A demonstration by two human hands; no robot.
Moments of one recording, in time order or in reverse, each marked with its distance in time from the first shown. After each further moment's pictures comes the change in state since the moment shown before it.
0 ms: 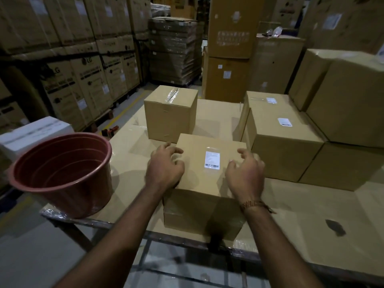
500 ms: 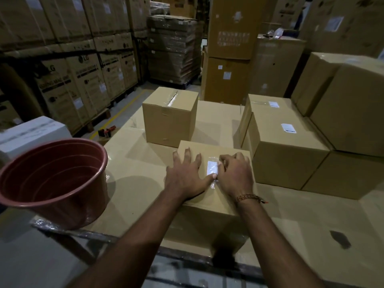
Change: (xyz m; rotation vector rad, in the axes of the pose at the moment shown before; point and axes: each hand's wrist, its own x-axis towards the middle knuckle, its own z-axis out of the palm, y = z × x) left_hand 0.031 0.014 0.056 0.475 -0.374 0.162; right_hand 0.051 0.007 0.057 -0.206 -0.145 -0.269
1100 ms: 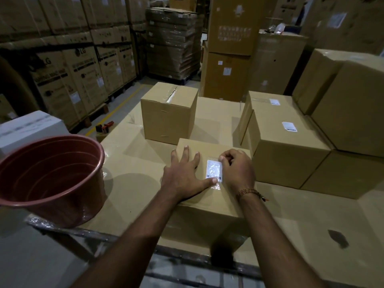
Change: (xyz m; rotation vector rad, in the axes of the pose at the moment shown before) left_hand -0.003 -0.006 -0.003 -0.072 -0.006 0.012; right_hand 0.015 0.007 0.003 0.222 0.043 0.119
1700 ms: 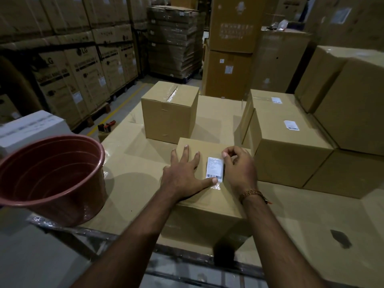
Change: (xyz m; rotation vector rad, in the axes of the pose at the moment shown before) left_hand -0.004 0.003 -0.007 -0.001 -0.044 -0.017; right_hand -0.001 0.005 -0.004 0.208 0.033 -0.022
